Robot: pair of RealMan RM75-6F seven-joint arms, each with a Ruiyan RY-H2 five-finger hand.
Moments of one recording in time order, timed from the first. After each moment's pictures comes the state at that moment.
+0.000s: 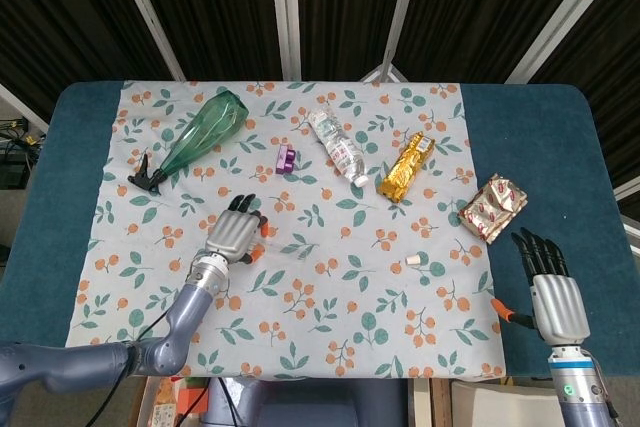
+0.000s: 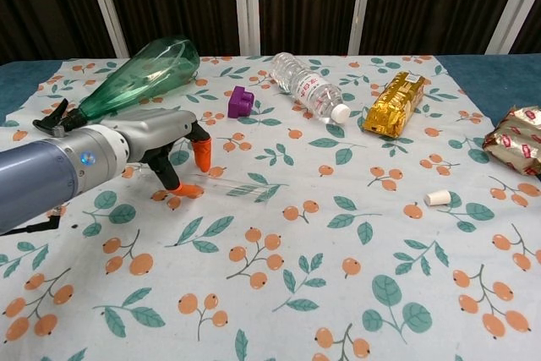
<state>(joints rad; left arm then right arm) -0.81 -1.74 -0.22 -1.42 0.83 0.96 0.64 0.11 -1.26 0.07 -1.64 -1.48 1.45 0.01</state>
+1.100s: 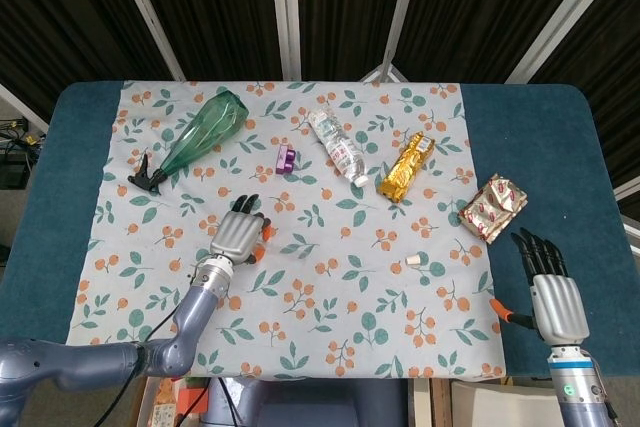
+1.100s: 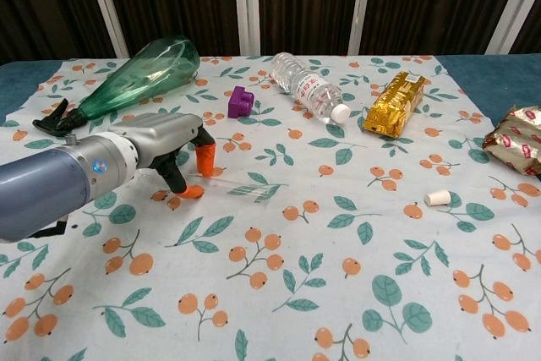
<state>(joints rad) -0.84 -1.77 -0.19 -1.40 0.81 0.99 0.63 0.11 -1.26 0.07 -1.66 -1.48 1.45 0.02</state>
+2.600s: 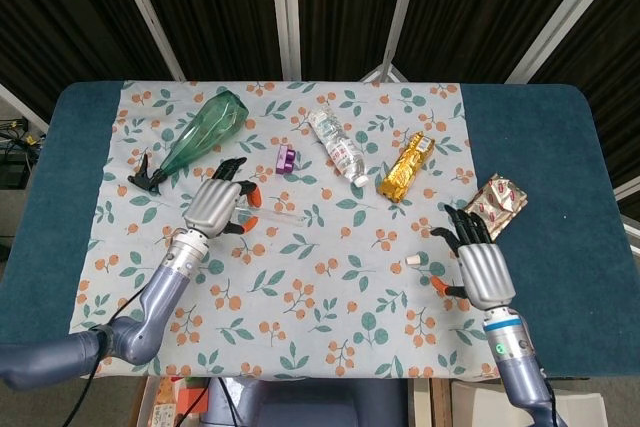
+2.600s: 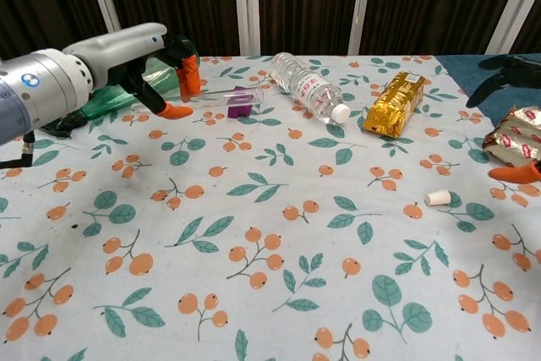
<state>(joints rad) -0.78 -1.57 -0.27 -1.48 1.10 1.01 0.21 0.31 -1.41 0.18 -1.71 -1.37 1.25 -0.26</state>
